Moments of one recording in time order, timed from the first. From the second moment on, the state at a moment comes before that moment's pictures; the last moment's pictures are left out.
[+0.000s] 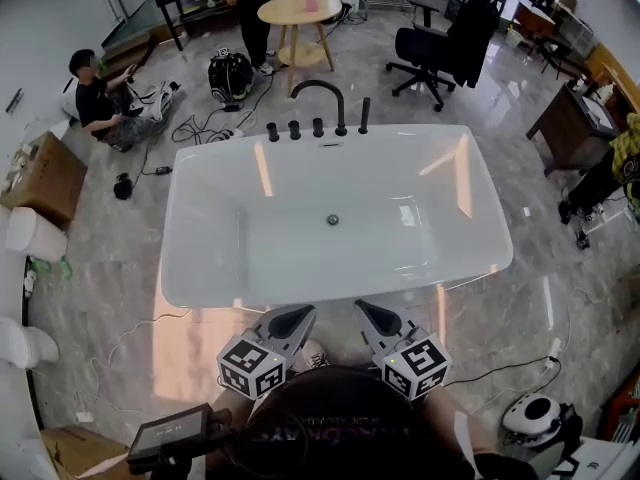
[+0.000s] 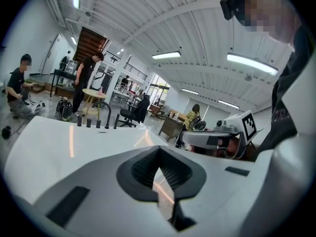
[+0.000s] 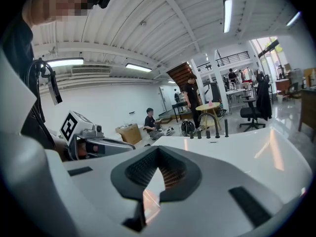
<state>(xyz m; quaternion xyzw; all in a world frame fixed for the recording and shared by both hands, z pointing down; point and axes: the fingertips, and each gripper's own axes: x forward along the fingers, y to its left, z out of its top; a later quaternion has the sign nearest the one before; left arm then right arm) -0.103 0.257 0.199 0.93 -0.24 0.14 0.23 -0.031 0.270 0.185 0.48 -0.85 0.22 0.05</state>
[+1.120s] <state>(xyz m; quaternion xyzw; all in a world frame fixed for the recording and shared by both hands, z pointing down) -0.102 0.251 0.195 0.93 -0.24 0.12 0.23 -0.034 0.261 0.180 0.47 -0.86 0.20 0.07</state>
